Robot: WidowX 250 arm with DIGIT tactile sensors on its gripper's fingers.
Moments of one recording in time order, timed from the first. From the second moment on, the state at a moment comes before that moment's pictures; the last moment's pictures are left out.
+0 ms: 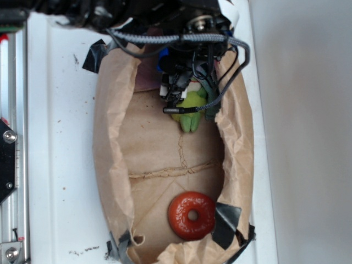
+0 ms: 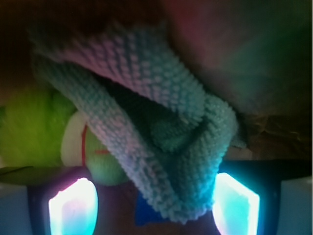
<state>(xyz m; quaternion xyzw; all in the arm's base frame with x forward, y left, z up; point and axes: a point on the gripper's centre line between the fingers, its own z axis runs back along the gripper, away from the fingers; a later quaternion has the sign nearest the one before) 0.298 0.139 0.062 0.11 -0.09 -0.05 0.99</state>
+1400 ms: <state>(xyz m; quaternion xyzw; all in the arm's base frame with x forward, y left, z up) 0.292 0.124 0.042 0.21 -0.10 -0.07 0.97</state>
